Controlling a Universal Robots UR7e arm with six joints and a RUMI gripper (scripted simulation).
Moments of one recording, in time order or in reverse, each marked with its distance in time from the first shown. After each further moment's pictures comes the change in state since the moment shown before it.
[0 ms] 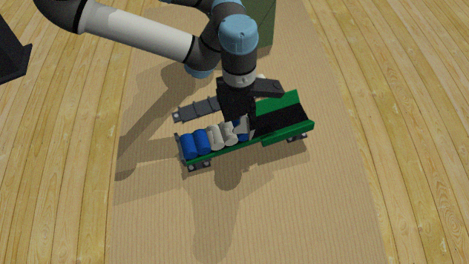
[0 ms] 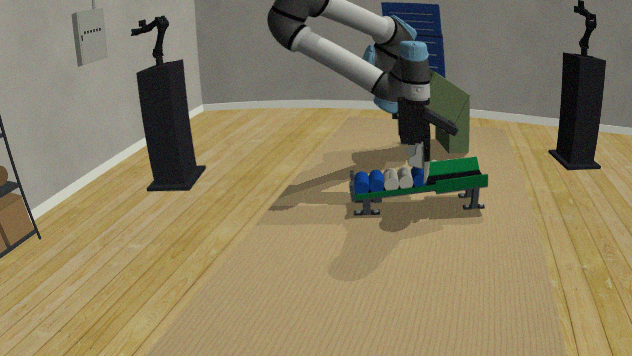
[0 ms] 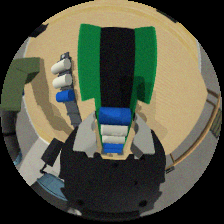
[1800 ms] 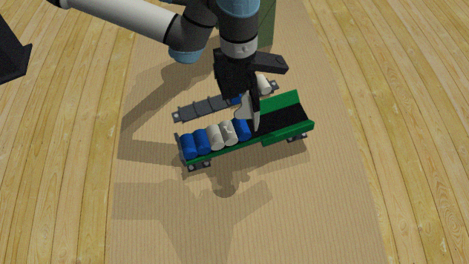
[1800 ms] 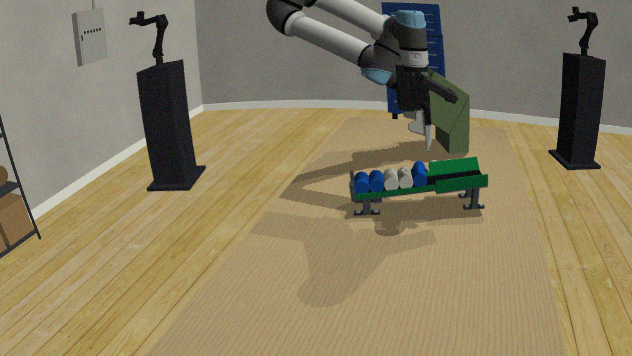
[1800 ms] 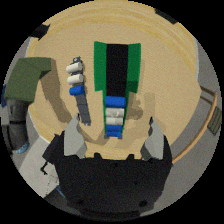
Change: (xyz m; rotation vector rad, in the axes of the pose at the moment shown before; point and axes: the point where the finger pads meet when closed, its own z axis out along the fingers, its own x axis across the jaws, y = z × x) arm -0.001 -0.001 -0.089 0.000 -0.001 -0.002
